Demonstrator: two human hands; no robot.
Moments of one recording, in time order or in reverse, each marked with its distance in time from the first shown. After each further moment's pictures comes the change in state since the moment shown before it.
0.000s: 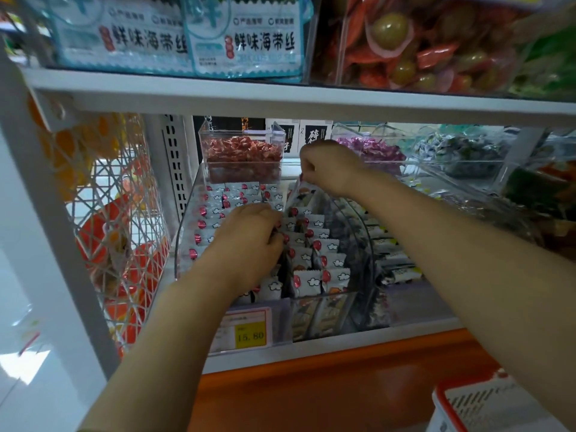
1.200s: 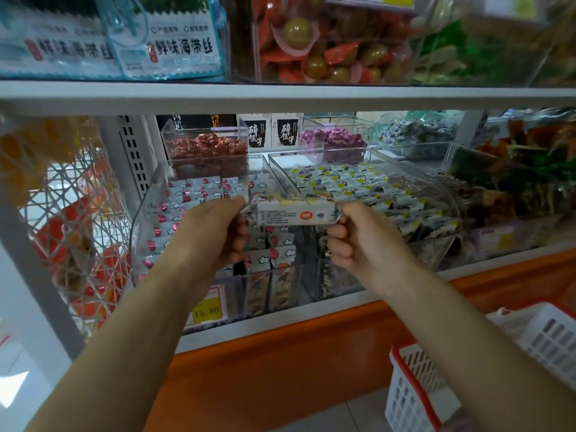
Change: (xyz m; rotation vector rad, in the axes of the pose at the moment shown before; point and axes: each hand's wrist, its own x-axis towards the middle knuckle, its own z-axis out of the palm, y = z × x) left_hand -0.029 0.048 -0.010 -1.182 0.067 -0.459; right_hand -0.172 -0.009 -0.005 1.830 0.163 0.742
